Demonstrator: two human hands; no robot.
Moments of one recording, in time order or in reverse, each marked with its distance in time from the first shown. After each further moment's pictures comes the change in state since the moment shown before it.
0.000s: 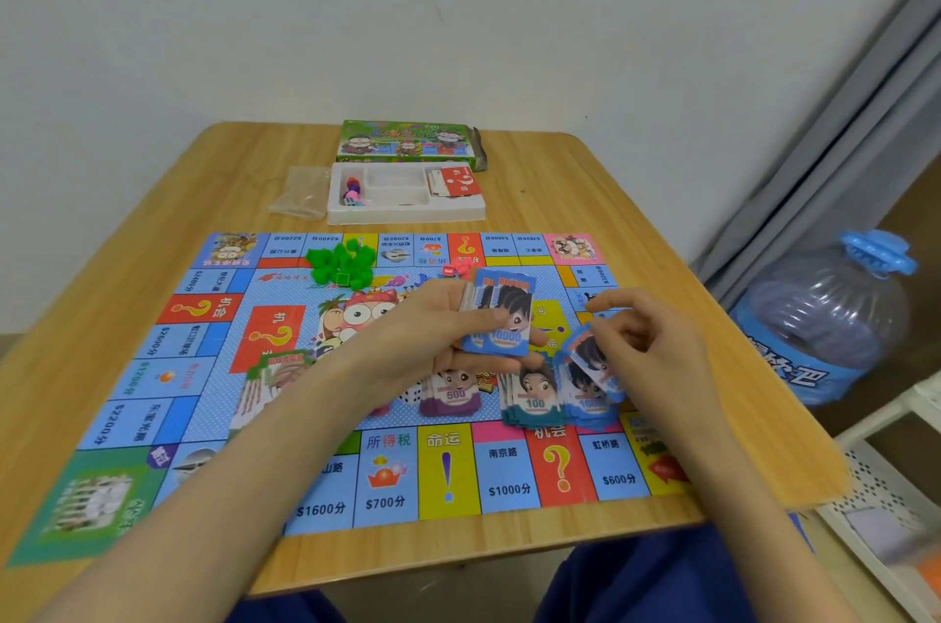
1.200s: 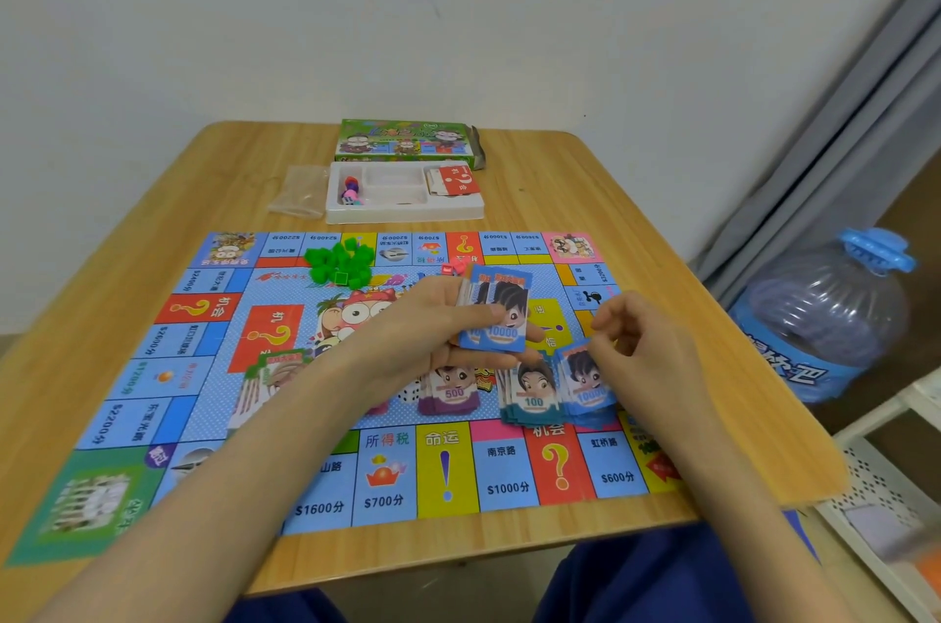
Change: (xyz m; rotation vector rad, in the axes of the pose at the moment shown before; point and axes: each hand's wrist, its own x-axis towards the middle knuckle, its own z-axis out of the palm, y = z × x) left_hand 0.000 0.001 0.001 -0.004 0.041 -0.011; right_hand -0.001 0.000 0.001 -0.187 -0.036 0.053
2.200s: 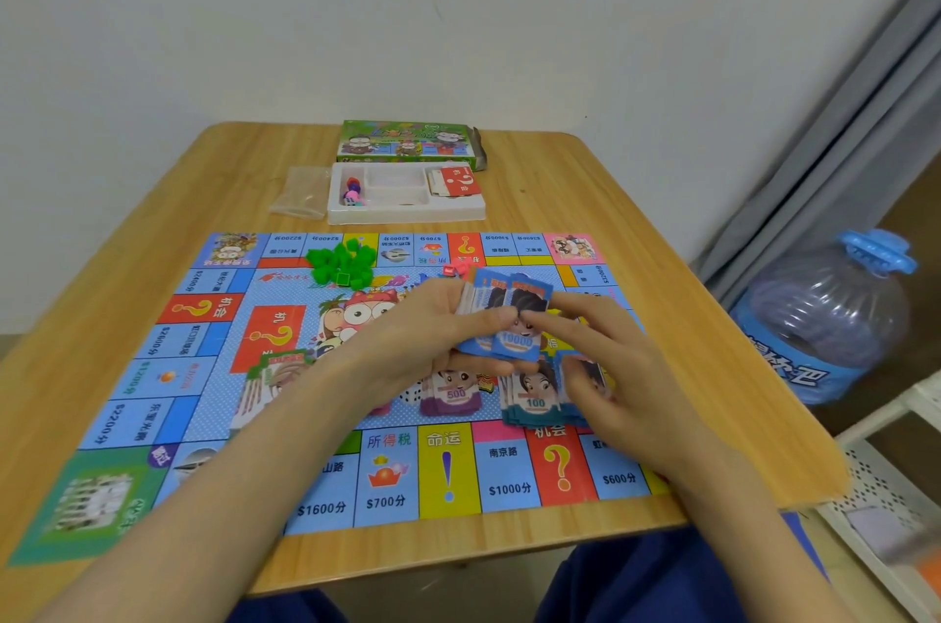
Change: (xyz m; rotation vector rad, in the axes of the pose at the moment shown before) left_hand -0.001 0.001 0.003 0.066 0.019 0.017; right_hand -0.003 0.006 0.008 -0.090 -0.115 -0.683
